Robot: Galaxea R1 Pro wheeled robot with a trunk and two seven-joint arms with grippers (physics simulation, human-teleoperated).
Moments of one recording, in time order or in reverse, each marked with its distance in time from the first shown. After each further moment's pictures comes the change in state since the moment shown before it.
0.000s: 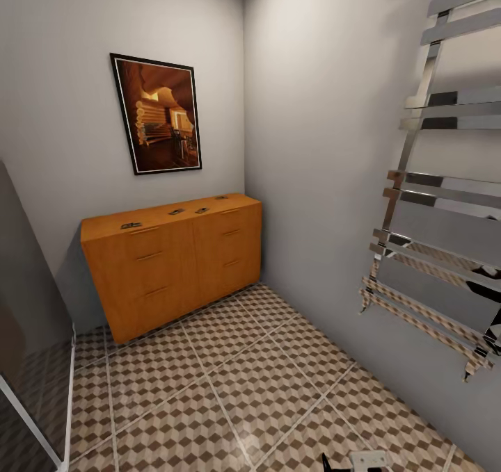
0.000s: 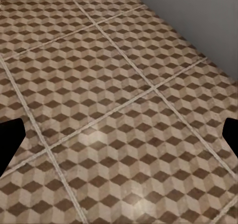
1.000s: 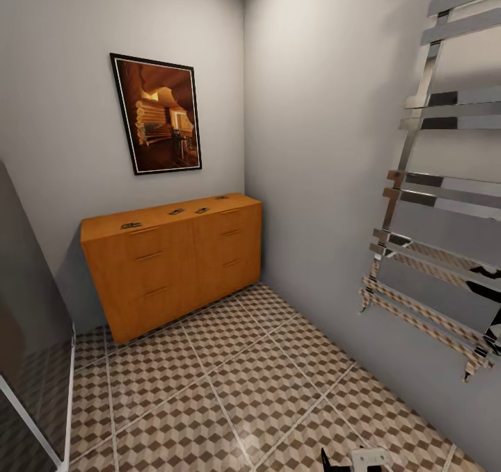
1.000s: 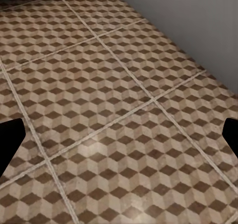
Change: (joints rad) left arm 0.000 0.008 0.000 0.101 0.000 -0.153 0.000; right arm 0.000 0.000 0.002 0.005 0.009 -0.057 0.000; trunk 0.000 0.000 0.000
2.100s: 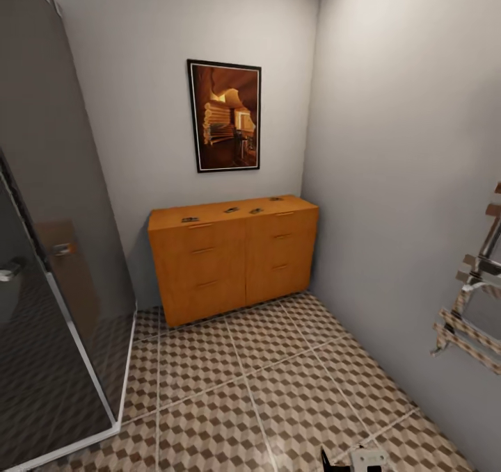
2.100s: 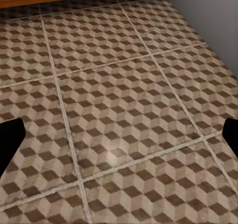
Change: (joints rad) left arm 0.000 -0.003 0.000 0.003 0.001 0.001 0.002; right arm 0.000 0.002 0.000 0.000 0.000 0.000 -0.003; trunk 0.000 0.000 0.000
